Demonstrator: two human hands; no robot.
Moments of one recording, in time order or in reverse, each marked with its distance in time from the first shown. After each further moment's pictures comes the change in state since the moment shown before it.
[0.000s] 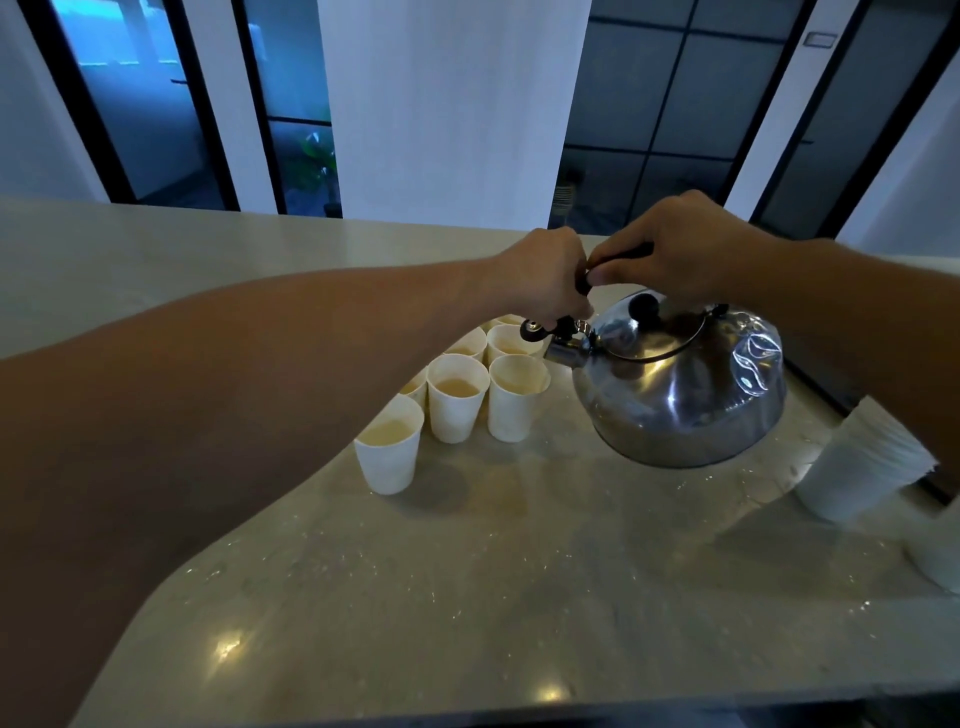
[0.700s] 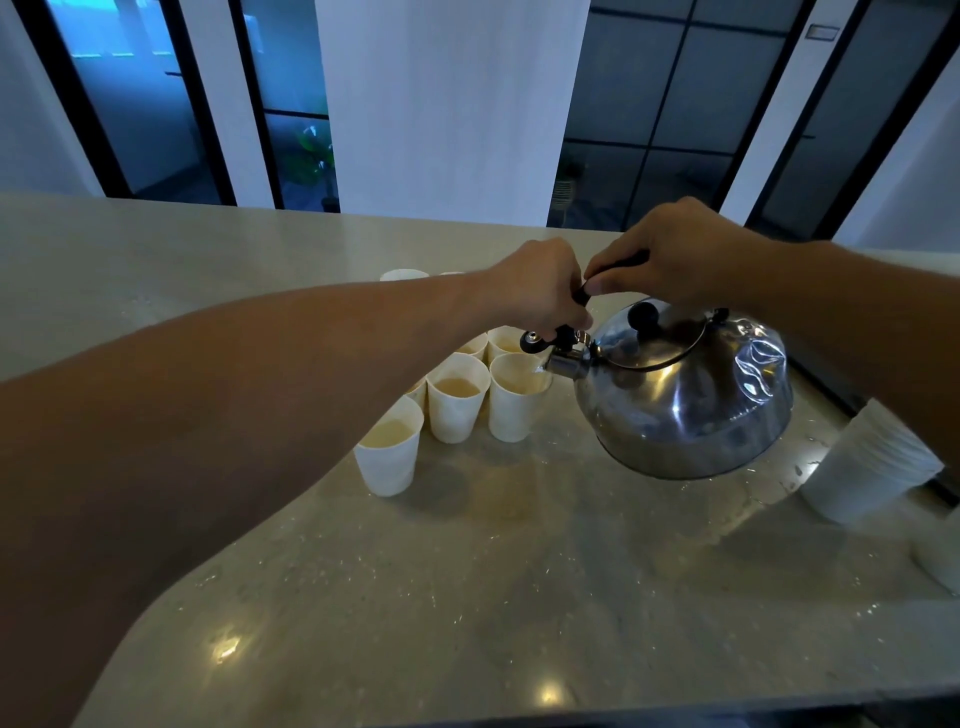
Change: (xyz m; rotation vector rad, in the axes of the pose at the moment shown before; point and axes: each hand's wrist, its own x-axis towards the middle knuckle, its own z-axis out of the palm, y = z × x) left_hand 0.001 -0.012 0.012 -0.098 -0.063 -0.038; right_hand 0.003 -0.004 0.006 -0.032 -0.073 0.010
